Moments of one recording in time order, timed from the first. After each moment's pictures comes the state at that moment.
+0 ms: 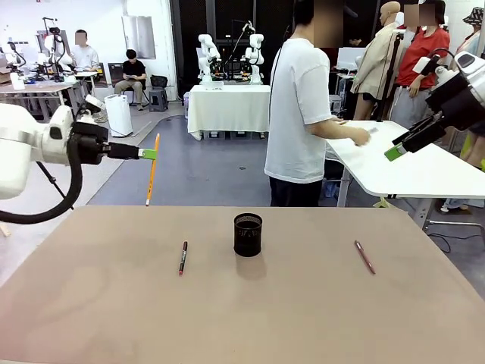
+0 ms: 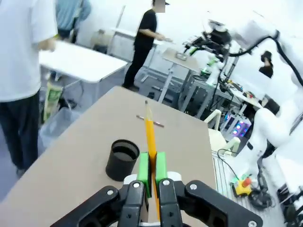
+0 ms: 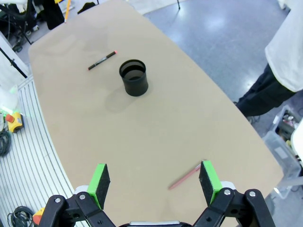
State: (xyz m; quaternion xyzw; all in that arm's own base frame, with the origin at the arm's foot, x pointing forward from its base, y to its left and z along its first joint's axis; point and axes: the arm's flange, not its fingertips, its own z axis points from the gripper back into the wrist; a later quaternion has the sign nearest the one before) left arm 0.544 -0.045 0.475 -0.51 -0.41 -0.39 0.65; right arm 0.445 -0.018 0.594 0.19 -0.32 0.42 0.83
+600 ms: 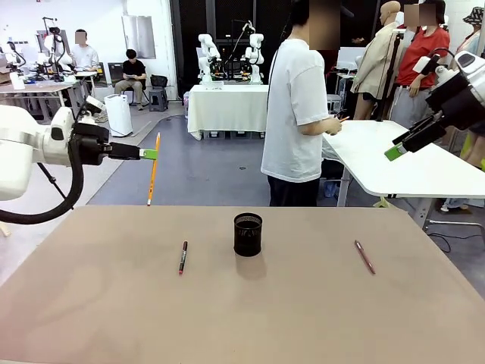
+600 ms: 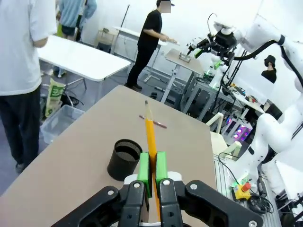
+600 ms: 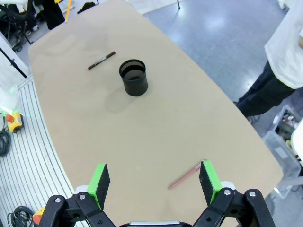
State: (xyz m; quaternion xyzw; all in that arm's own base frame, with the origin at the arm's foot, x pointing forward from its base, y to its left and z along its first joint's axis) left arm 0.551 -0.047 0.475 -0.51 -0.40 -0.37 0.66; right arm 0.445 -0.018 0.594 0.19 -0.32 0.42 0.83
